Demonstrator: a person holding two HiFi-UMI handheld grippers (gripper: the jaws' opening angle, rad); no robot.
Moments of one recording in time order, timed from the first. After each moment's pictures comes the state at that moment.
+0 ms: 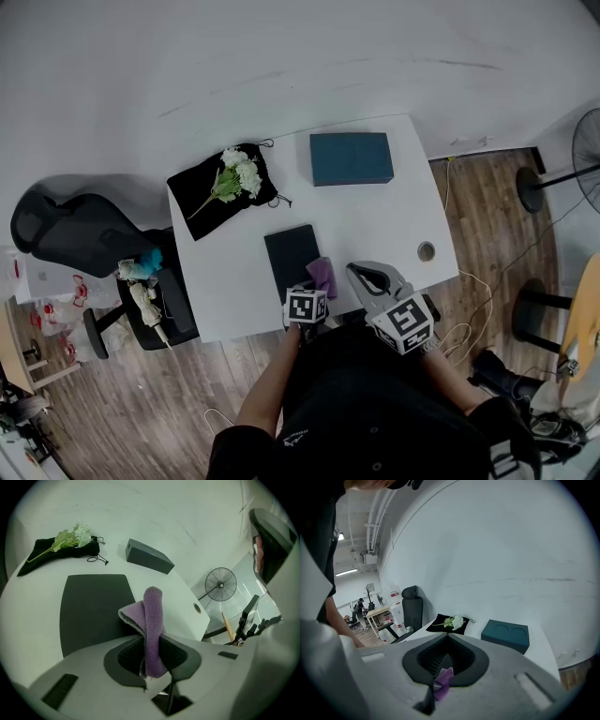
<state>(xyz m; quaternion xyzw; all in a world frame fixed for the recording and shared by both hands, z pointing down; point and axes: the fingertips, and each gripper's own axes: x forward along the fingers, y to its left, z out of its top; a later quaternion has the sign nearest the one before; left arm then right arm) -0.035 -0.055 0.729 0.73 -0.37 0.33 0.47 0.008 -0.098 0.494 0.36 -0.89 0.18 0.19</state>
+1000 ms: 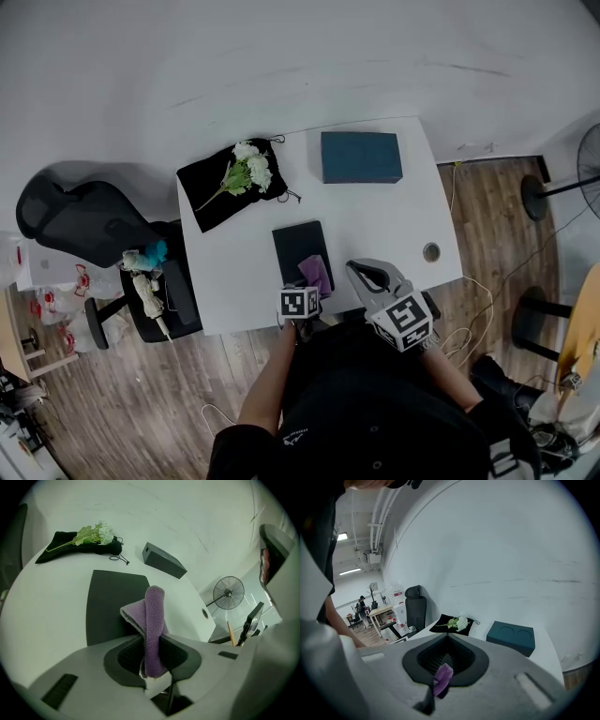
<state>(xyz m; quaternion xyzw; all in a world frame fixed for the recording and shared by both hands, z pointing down) -0.076 -0.047 0.738 0.70 -0.41 0.31 0.50 -0.012 -0.093 0.490 0.35 -0.90 0.17 0.19</state>
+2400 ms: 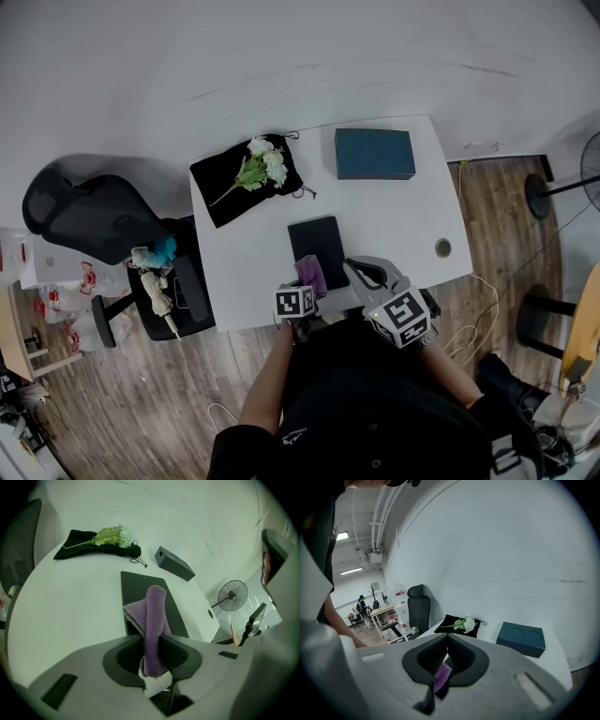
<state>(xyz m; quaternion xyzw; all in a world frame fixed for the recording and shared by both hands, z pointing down) -0.137 -0.036 0.740 0.68 -0.43 0.31 0.51 -0.060 -0.086 0.492 0.34 -0.91 0.17 0.19</state>
